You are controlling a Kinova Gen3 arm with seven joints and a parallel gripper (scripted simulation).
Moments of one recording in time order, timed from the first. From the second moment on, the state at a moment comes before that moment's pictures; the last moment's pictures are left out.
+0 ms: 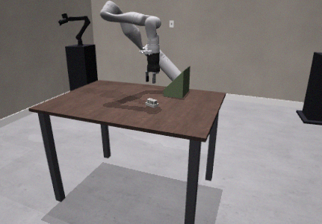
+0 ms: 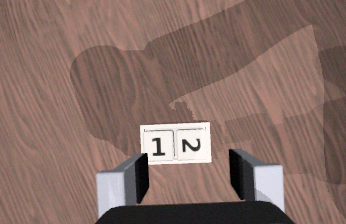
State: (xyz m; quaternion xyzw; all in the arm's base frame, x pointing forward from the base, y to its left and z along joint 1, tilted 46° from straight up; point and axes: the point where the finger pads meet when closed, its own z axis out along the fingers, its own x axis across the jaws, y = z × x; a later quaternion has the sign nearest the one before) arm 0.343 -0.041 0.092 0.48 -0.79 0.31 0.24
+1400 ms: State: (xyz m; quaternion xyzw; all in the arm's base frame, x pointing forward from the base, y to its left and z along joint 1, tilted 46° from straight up) arm 0.343 -0.054 0.091 0.33 -0.86 0.35 0.18
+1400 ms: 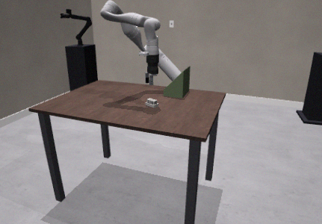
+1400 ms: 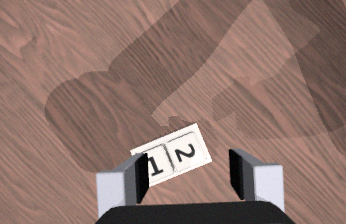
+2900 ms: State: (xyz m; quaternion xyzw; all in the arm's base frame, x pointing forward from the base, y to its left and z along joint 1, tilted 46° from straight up) arm 0.340 -0.078 0.064 -0.21 -0.90 0.39 -0.05
